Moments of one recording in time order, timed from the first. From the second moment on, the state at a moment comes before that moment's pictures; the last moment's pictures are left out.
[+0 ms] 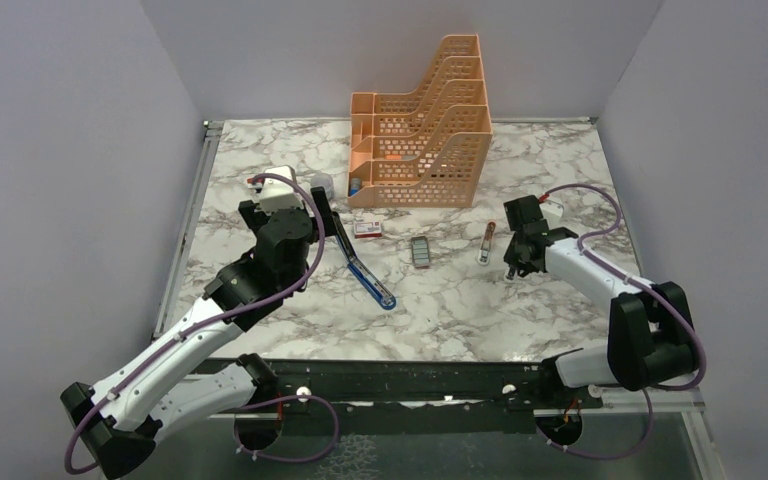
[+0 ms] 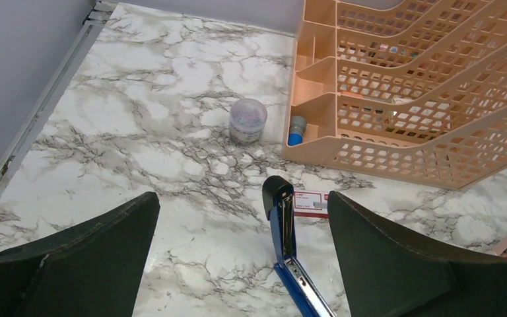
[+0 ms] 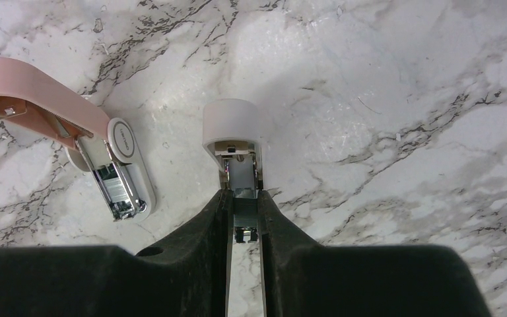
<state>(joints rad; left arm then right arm) -0.77 0.86 0.92 -0.35 -0.83 -0.38 0.27 1.38 0.77 -0.46 0.40 0.66</state>
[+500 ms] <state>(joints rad) -0.77 0.87 0.92 -0.35 -0.83 -0.38 0.27 1.40 0.77 -0.45 0.38 0.66</state>
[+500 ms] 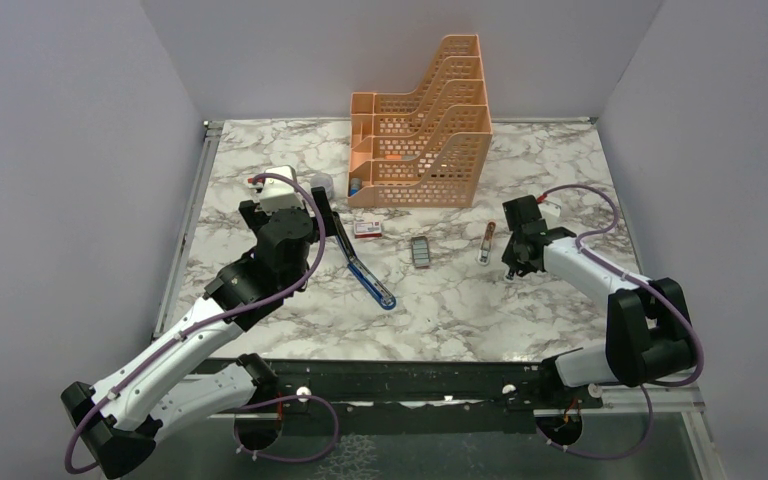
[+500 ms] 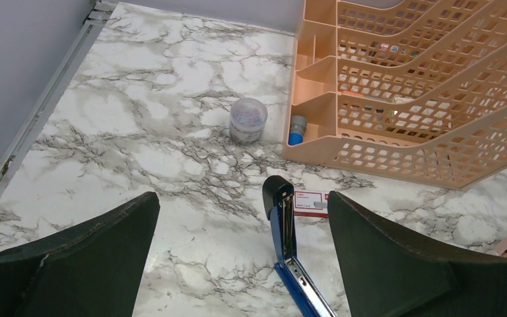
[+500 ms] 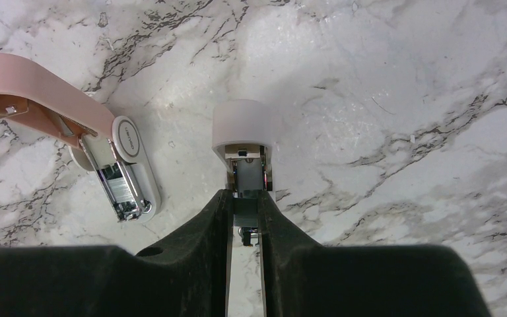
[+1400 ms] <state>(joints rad) -0.77 0.87 0.92 -0.35 -0.83 -0.38 0.27 1.37 0.75 -0.45 0.38 0.65</state>
